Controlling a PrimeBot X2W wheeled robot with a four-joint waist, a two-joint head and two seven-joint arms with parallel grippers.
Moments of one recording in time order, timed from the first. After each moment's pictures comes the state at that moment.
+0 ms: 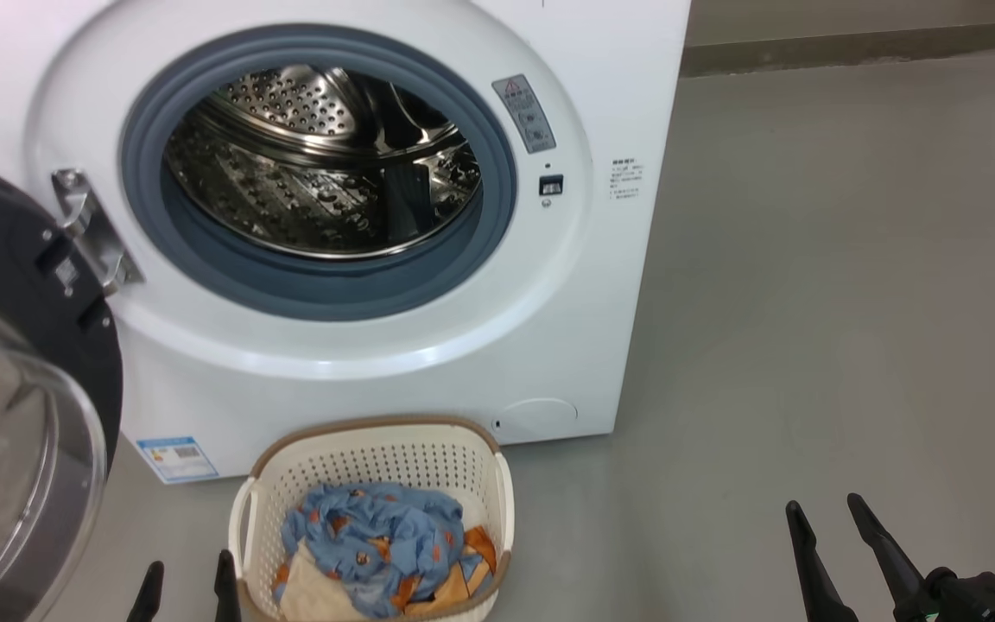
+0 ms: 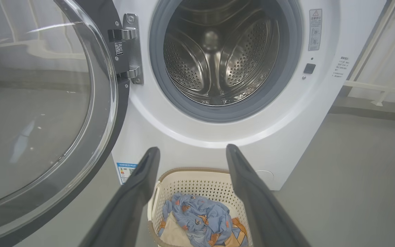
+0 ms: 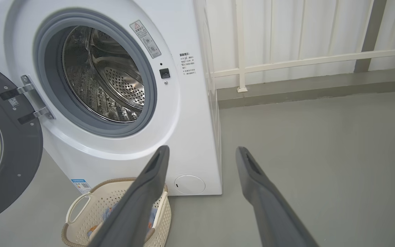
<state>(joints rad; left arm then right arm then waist) 0.19 0.05 -0.01 0.07 -0.26 -0.06 -0.25 0.15 -0.10 0.00 0.06 0.27 0.13 -0.25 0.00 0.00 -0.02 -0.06</state>
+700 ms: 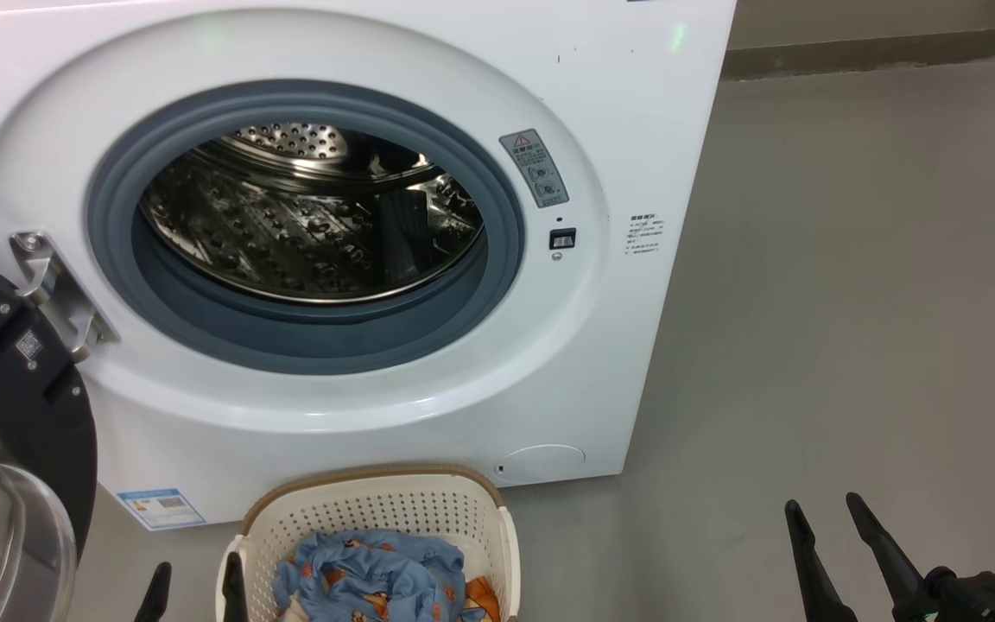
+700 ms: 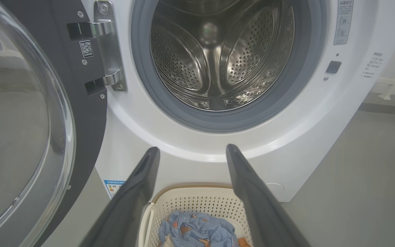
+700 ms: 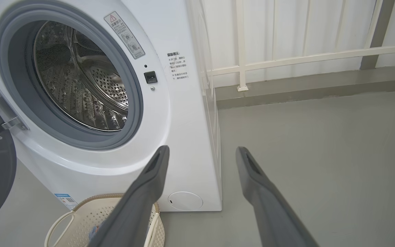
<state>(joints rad) 0.19 0.05 -0.02 0.07 -0.24 -0.03 -0.25 0.15 -0.10 0.00 0.06 0.28 0.13 -0.25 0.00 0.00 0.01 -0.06</state>
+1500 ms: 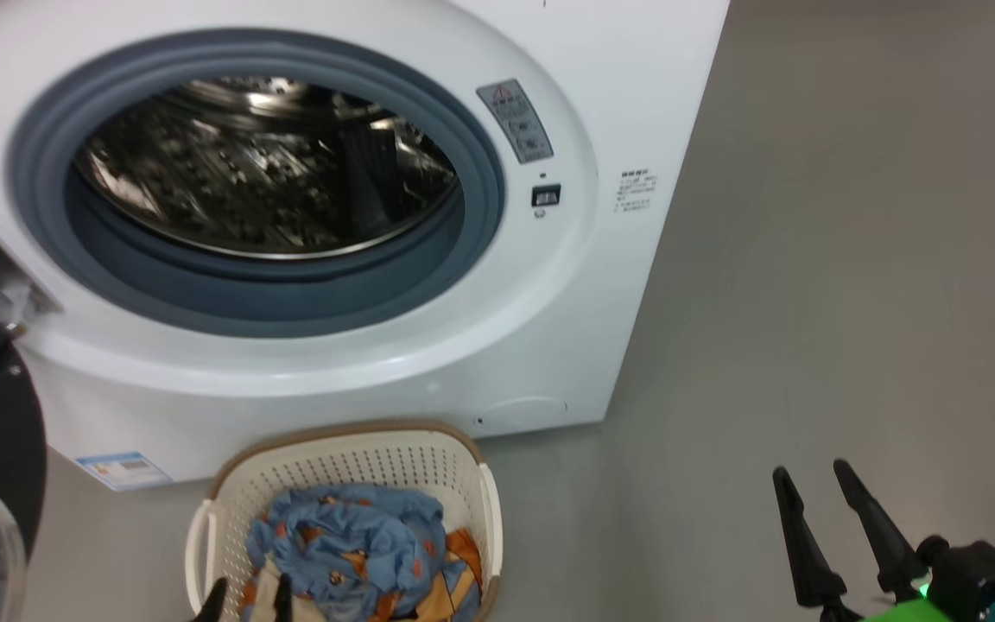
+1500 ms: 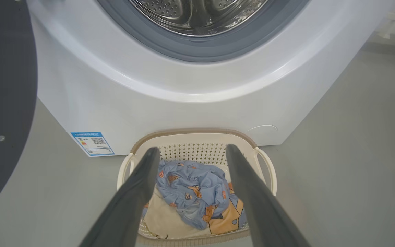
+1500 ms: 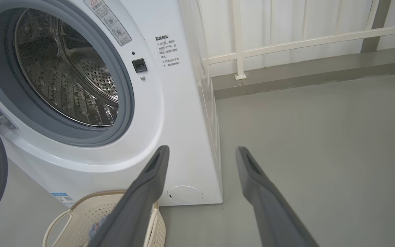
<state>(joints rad) 0.08 0.05 -0.08 0.33 -0.22 -0.08 -0.25 0.10 -0.09 0.02 0.06 0.30 0.13 -0.25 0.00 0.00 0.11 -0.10</state>
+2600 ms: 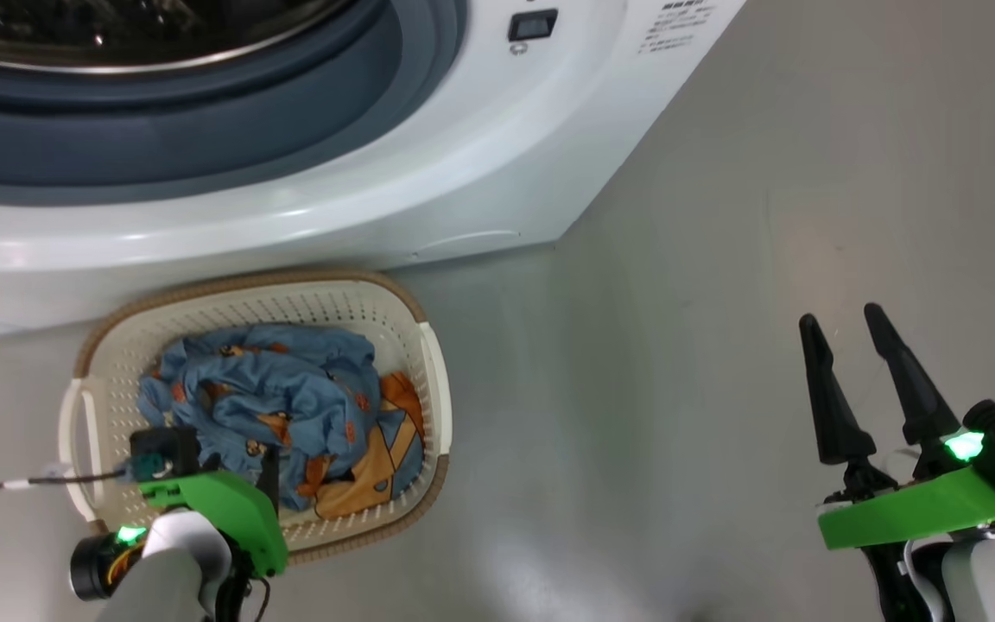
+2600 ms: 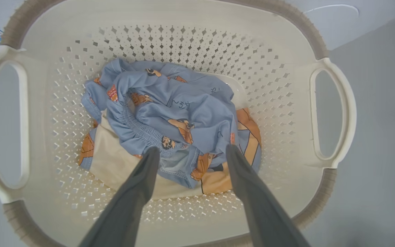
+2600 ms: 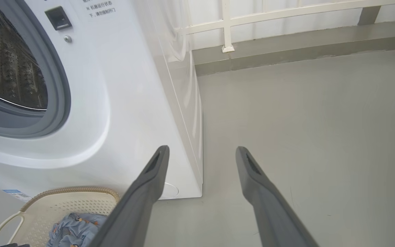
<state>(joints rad) -0.60 0.05 -0.15 1.17 -0.33 -0.09 -0.17 -0.14 -0.16 0.03 0.02 0.38 0.13 -0.25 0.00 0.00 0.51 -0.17</state>
